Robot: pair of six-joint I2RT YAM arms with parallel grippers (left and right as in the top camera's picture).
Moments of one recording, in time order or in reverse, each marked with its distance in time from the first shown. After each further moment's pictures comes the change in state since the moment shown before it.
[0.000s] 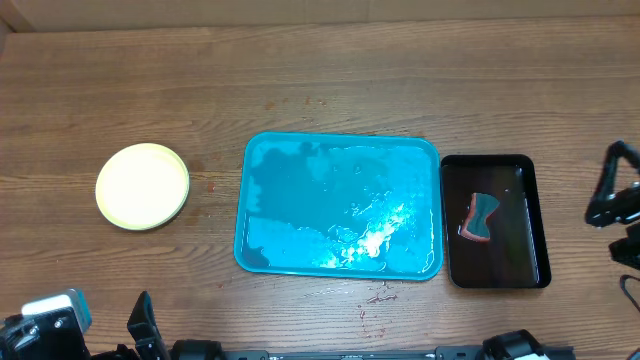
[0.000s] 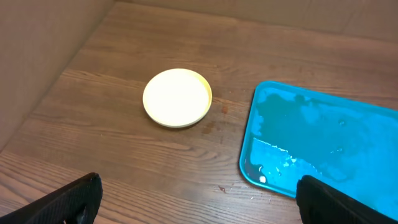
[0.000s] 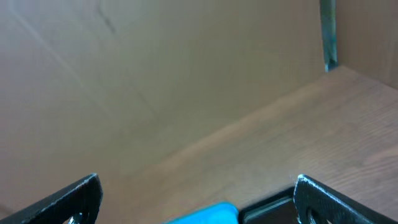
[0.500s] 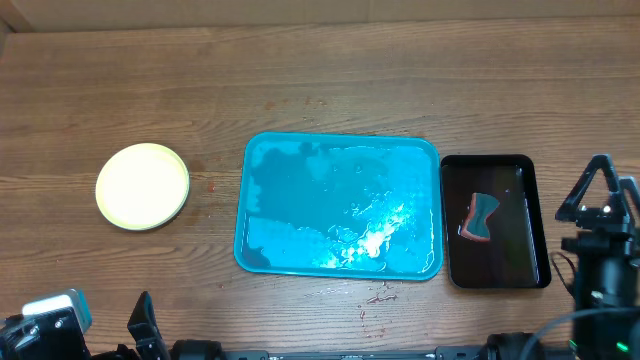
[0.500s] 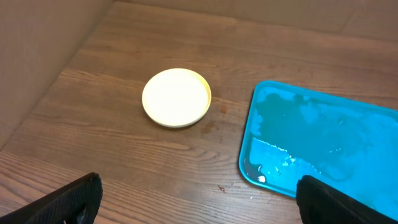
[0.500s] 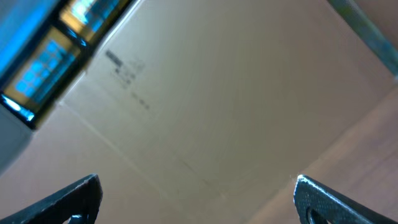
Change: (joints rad) left arm 0.000 0.000 0.000 0.000 0.003 0.000; right arm -0.187 -0.522 -1.038 0.943 -0.103 0.254
